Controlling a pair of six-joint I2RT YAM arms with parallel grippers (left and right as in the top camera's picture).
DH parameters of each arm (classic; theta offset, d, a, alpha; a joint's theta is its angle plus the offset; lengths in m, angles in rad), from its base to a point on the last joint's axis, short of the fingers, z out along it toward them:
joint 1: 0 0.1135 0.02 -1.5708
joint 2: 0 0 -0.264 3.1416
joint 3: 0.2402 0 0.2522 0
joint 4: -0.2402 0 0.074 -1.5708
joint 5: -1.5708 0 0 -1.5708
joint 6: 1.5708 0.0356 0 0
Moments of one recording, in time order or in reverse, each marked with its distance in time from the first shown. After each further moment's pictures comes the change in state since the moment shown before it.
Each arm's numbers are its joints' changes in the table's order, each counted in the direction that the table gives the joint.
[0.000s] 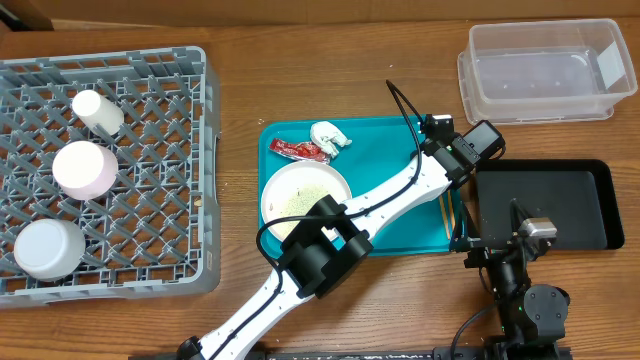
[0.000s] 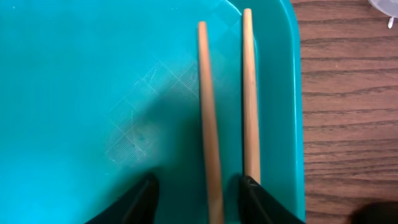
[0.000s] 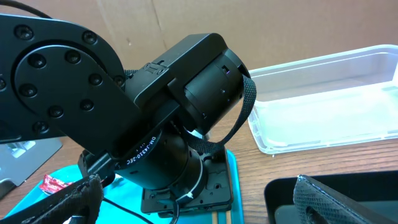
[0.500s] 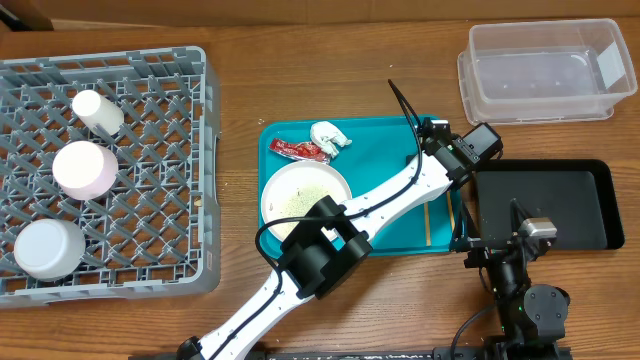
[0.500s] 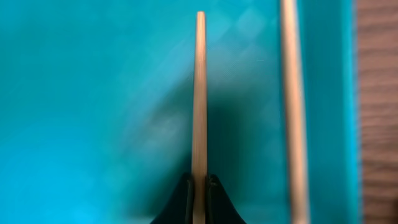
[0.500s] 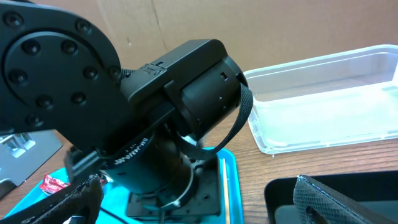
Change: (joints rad) left arm 0.000 -0.004 0.014 -0.129 0.000 0.046; right arm 0.000 0.000 0.000 0.000 0.000 0.000
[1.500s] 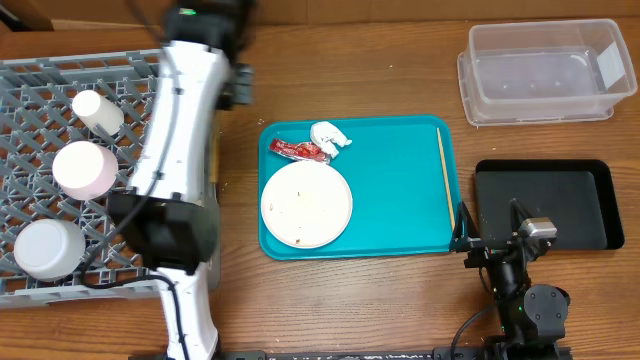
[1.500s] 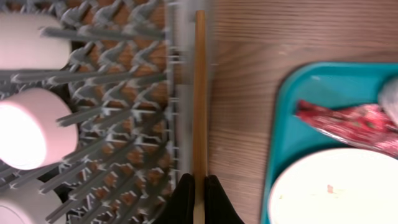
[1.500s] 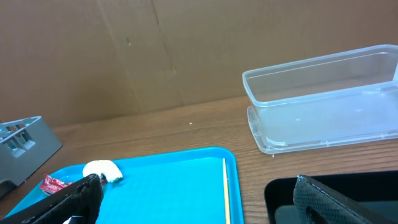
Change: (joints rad) left arm 0.810 -0.428 0.060 -0.603 -0.084 0.706; right arm 0.000 0.000 0.000 0.000 0.000 0.000
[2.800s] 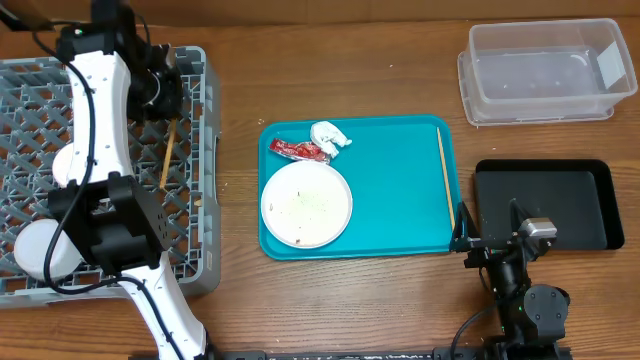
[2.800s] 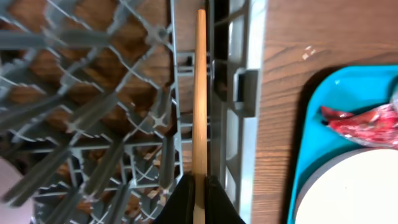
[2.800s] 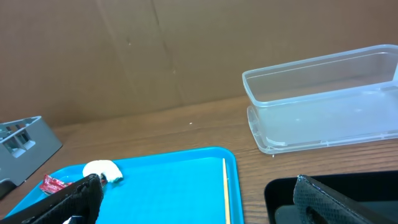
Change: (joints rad) left arm 0.315 0.014 -0.224 0.221 -0.380 0.298; right arm 0.000 0.000 0.000 0.000 0.000 0.000
